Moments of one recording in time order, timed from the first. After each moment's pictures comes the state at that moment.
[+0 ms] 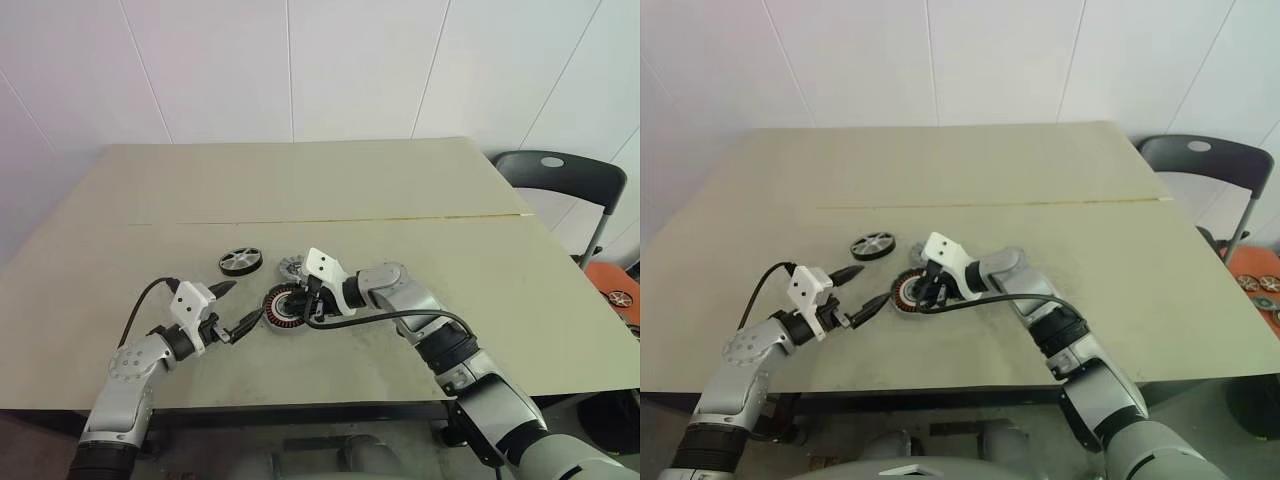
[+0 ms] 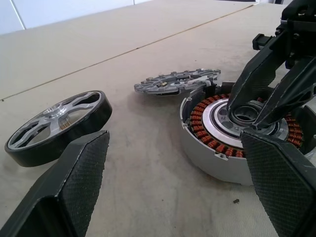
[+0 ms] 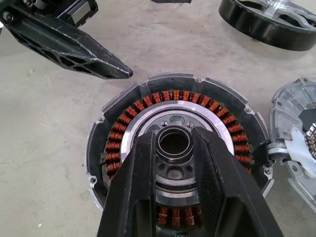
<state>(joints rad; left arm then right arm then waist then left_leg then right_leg) 0.03 0.47 0.05 0.00 -0.31 0.01 -0.76 -0.66 -0.21 0.43 0.30 0.06 0.52 1.00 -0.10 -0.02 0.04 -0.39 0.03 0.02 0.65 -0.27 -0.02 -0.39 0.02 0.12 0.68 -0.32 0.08</state>
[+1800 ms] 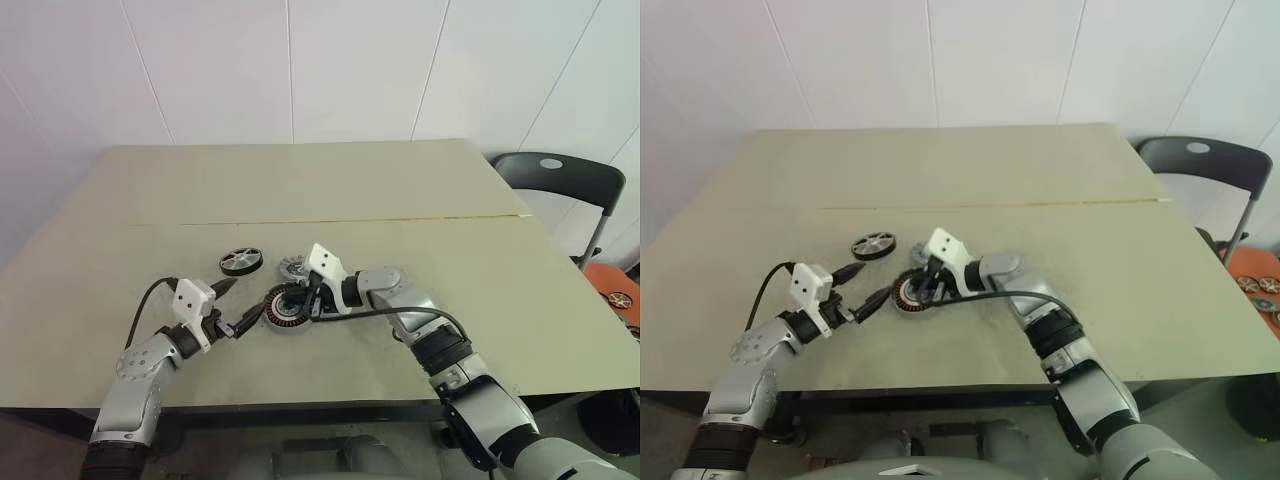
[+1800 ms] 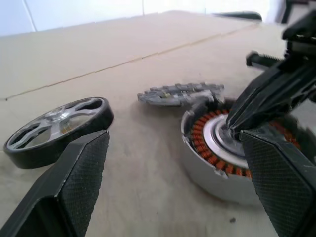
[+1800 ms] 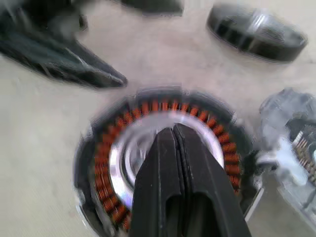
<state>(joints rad) 0.02 0.39 0.10 -0.01 -0.39 0.09 -0.71 -0.64 -0.17 0.31 0.37 0.15 0.41 0.99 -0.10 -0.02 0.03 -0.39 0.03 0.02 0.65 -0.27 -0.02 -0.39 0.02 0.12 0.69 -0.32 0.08</state>
